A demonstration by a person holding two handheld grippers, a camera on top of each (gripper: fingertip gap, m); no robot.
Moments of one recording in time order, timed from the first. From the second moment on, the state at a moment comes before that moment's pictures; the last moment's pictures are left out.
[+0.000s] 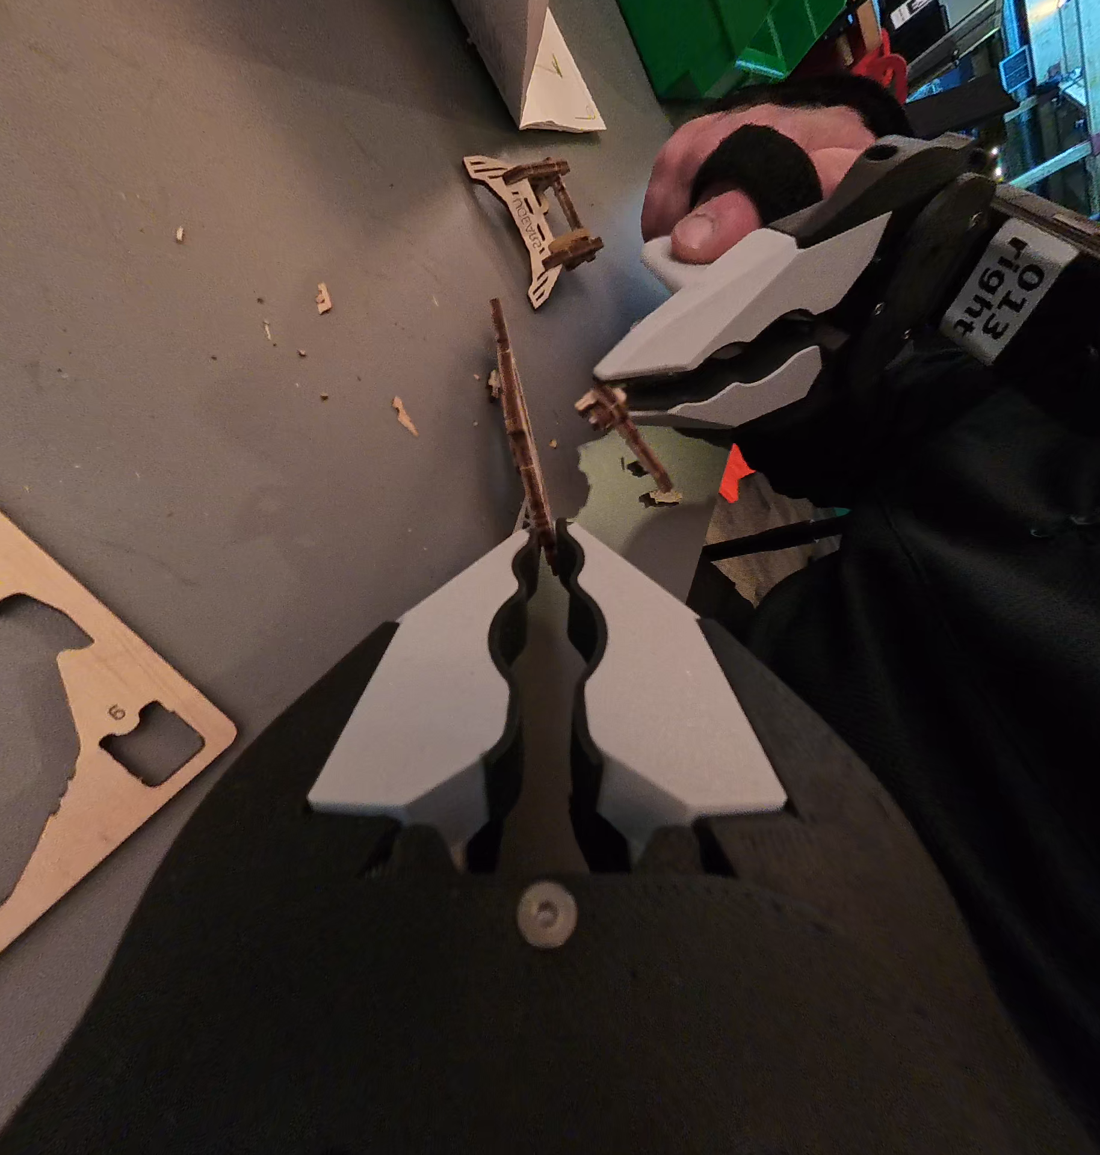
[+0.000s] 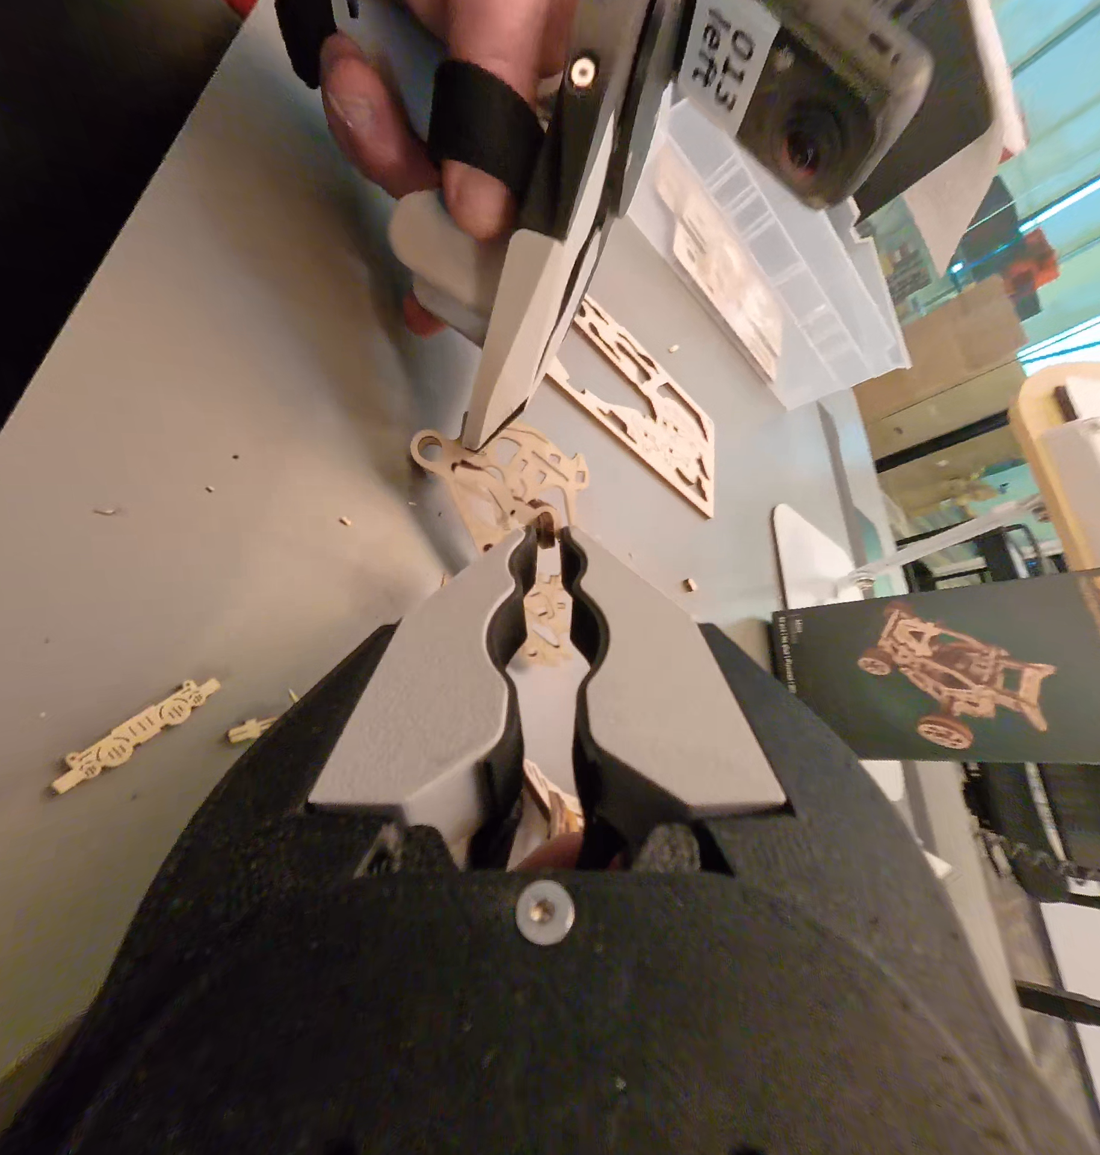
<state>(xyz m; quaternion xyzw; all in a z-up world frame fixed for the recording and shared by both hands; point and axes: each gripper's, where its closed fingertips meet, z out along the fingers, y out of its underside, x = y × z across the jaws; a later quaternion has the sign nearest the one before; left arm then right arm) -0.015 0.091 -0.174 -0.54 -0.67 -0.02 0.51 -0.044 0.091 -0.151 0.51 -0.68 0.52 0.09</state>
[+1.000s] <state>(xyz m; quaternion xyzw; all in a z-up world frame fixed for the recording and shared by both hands) -0.079 0.069 -0.078 -0.50 -0.66 0.22 0.51 -0.139 0.090 -0.031 0.06 -0.55 0.68 -0.48</state>
